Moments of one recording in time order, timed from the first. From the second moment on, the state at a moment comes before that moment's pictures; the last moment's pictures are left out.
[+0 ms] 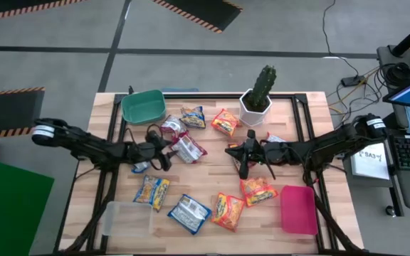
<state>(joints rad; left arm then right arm) -0.02 1.26 0.19 0.54 -0.46 -0.31 0.17 1.30 0.56 0.55 0.37 0.20</state>
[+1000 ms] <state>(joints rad) 0.00 1.69 0.27 0.81 -0.54 -0.47 0.17 1.30 0.56 0.56 0.36 0.23</state>
